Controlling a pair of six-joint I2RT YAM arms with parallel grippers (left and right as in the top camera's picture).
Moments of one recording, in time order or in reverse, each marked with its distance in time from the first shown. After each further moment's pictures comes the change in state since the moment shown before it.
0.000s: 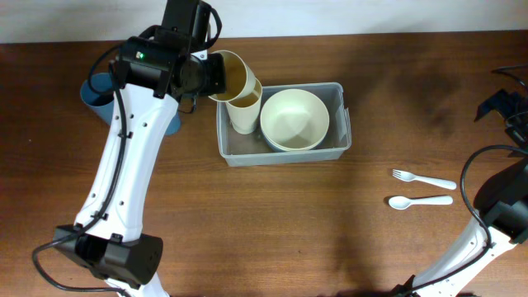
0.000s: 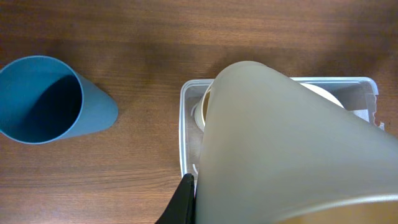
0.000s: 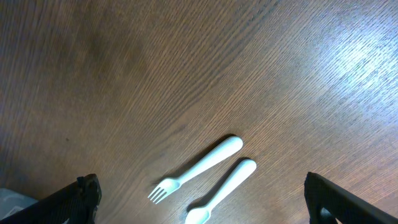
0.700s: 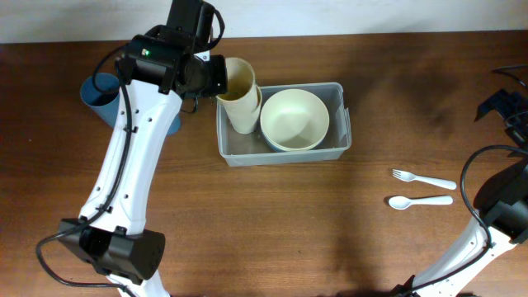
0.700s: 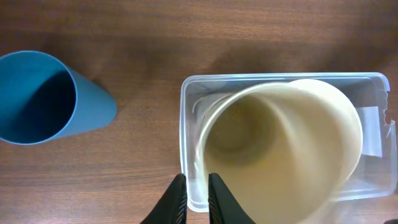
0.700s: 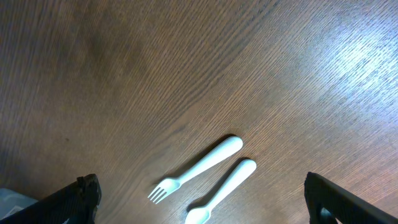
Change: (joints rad) left arm 0.000 0.026 0.000 -0.003 0.000 0.001; right arm 0.000 0.000 0.000 0.000 0.000 0.000
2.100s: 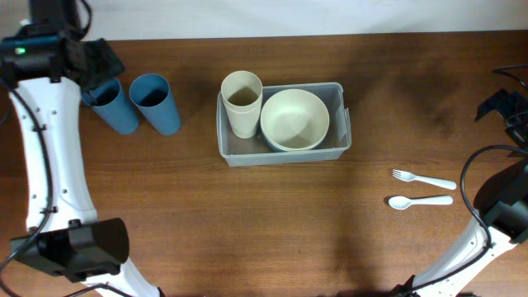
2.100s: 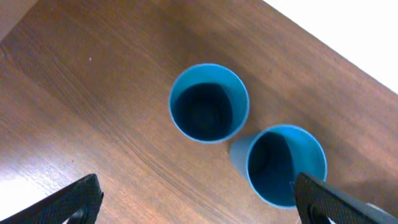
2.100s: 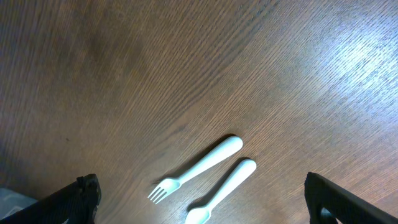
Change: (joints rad) left arm 0.467 0.005 0.055 -0.034 -0.172 -0.124; right arm 0.000 0.000 0.000 0.000 0.000 0.000
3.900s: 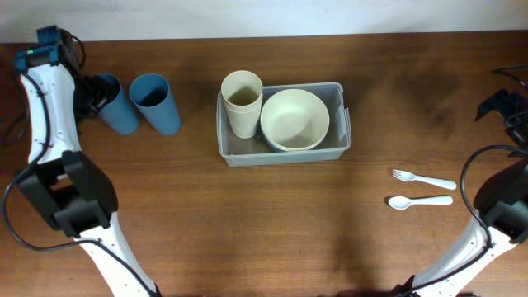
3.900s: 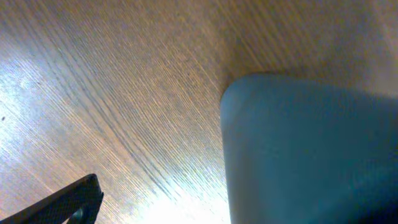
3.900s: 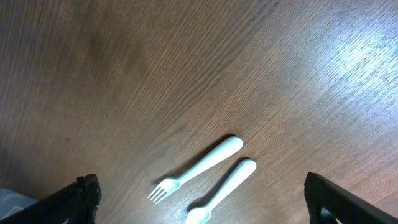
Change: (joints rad) left arm 0.147 0.379 -0.015 -0.005 0.129 -0.179; right arm 0.000 0.000 0.000 0.000 0.000 0.000
